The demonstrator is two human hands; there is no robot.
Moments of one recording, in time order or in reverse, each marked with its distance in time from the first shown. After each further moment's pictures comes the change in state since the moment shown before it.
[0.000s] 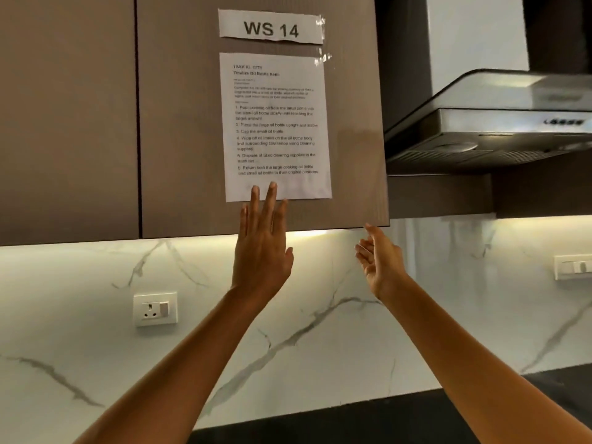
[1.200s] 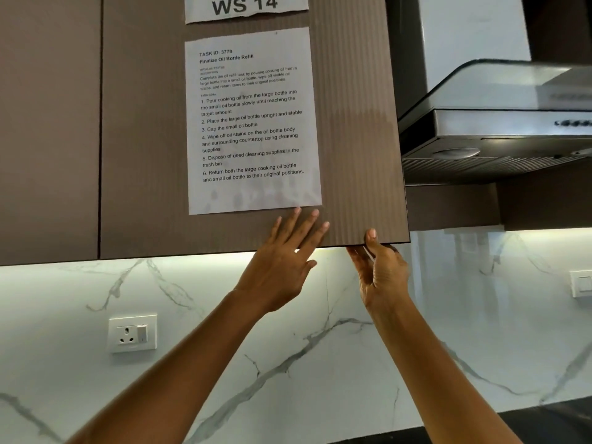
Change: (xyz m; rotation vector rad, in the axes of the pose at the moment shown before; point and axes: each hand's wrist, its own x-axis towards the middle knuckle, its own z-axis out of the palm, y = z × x) left_hand 0.033 0.022 0.079 0.021 -0.107 0.390; right_hand 0.052 -0.004 -0.004 0.405 0.008 -0.076
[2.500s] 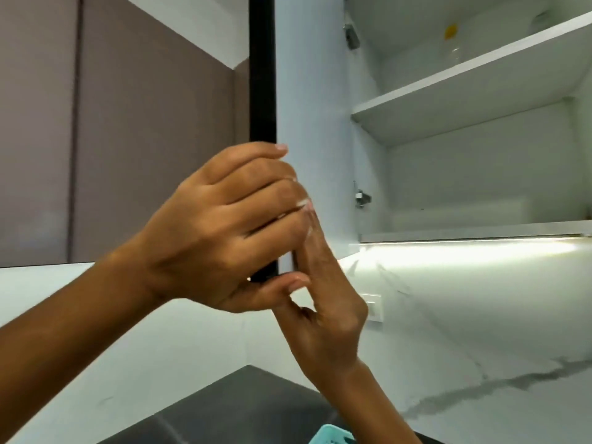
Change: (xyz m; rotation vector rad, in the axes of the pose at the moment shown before) left_hand -0.034 -0.041 -0.416 0.537 -0.124 0.532; right_hand -0.309 0.041 0.114 0.008 -0.749 -1.145
